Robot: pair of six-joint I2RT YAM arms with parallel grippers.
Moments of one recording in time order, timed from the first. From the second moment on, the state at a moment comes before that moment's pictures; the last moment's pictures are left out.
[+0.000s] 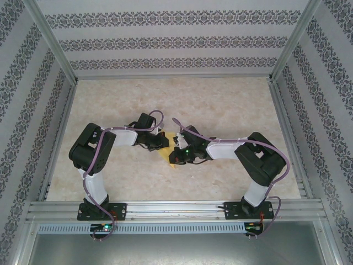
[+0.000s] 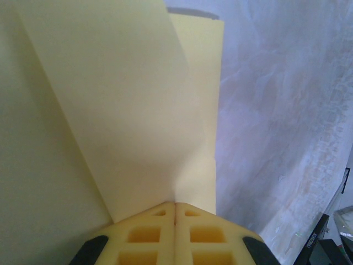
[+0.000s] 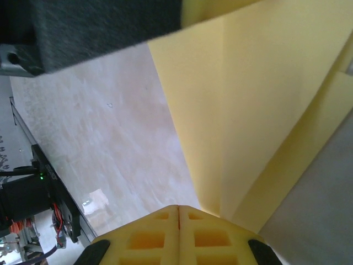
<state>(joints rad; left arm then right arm) -0.42 1.88 0.93 -0.09 0.61 -0.65 0.73 1.74 0.80 -0.02 -0.62 0.76</state>
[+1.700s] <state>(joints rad) -0.42 1.88 0.93 -0.09 0.61 -0.65 0.75 1.77 0.78 -0.03 -0.59 0.75</state>
